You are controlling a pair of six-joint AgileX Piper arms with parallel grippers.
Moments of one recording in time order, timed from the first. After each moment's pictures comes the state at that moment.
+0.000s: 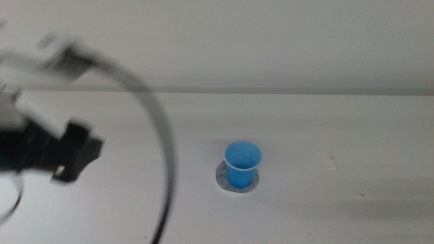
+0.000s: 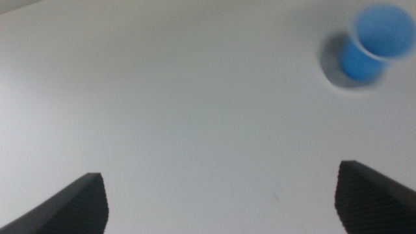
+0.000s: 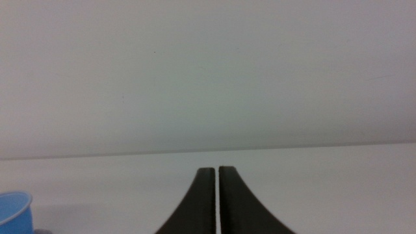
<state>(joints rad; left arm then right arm) -0.43 0.90 -0.92 0.16 0.94 -0.22 0.05 0.00 0.00 -0.07 0.10 0.10</state>
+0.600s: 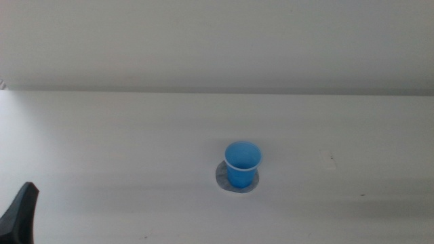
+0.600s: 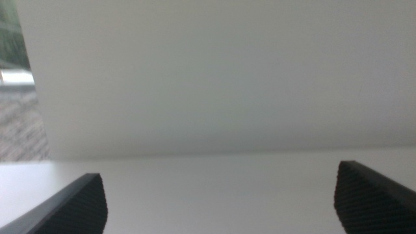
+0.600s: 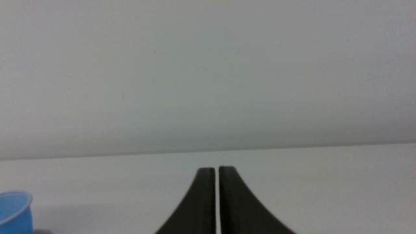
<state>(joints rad) -0.04 0.03 -0.01 -0.06 0.05 0.00 0.05 0.00 0.00 -0.07 0.10 0.10</state>
